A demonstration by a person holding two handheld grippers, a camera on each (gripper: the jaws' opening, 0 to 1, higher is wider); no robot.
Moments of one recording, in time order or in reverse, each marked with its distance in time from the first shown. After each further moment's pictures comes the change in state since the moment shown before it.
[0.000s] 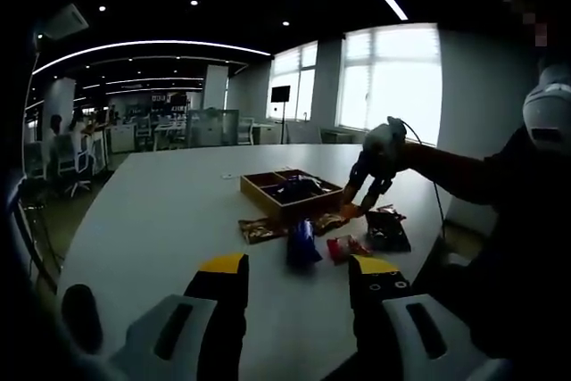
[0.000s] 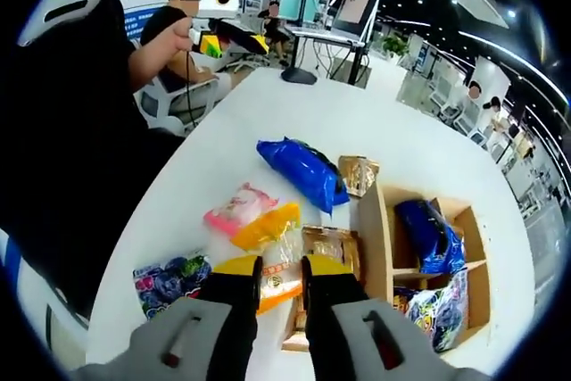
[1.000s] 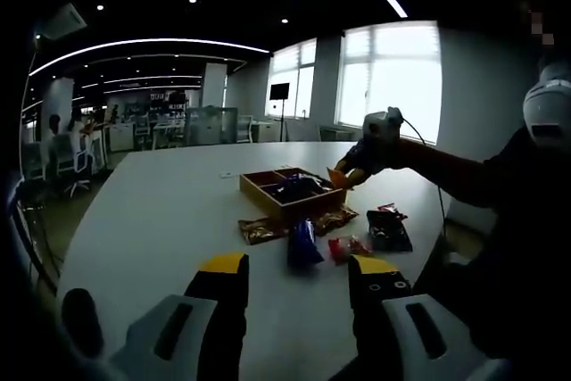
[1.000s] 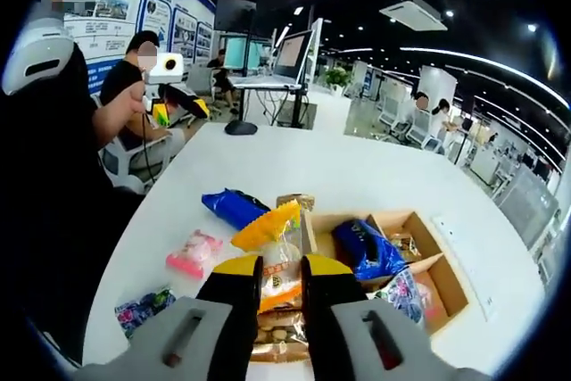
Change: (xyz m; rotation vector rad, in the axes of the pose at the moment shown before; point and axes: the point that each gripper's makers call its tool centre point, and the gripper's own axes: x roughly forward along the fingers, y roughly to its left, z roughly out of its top) left arm 0.006 0.003 0.002 0.002 0.013 -0.003; right arm -0.035 -0.059 0.021 0.151 -0.233 -0.198
